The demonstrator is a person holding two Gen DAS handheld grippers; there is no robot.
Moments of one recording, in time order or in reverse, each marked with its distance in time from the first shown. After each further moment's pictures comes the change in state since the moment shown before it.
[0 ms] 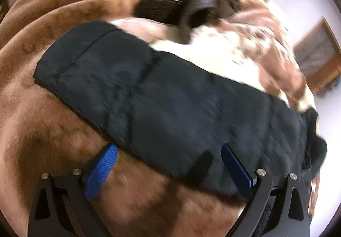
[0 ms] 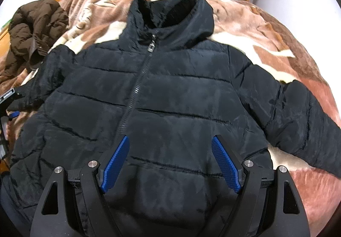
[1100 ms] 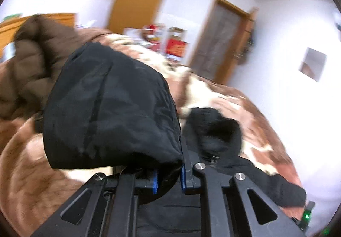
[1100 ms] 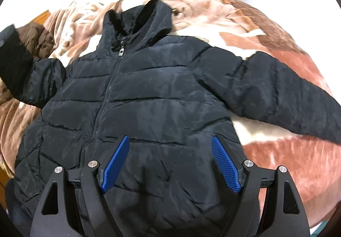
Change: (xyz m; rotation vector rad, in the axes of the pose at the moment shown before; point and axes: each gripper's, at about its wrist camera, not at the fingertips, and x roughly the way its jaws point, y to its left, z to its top) left arm -0.196 -0.238 -0.019 0.589 -0.217 -0.447; right arm -0.053 -0.066 -0.042 0.171 -0.059 -0.009
